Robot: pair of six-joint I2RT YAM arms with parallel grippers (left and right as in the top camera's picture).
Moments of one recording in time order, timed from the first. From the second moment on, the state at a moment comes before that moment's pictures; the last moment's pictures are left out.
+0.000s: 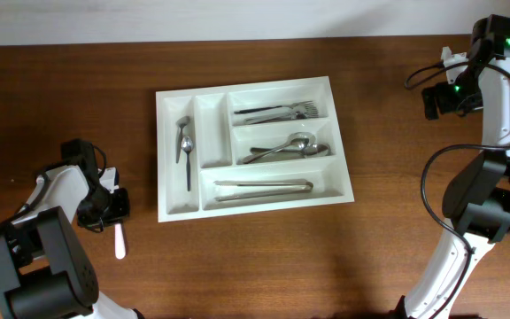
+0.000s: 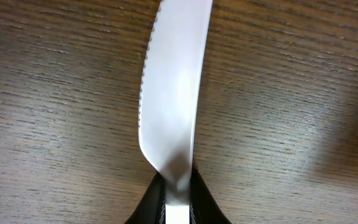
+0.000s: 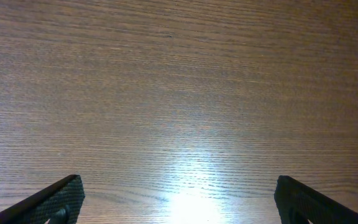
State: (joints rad) left arm 0.31 1.80 1.01 -0.83 -0.02 0.11; right arm -0.31 2.26 2.18 -1.28 0.09 -0.42
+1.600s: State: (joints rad) left arm -0.24 1.83 1.68 -0.81 0.15 -0.11; right arm -0.31 2.26 2.18 -1.28 0.09 -0.42
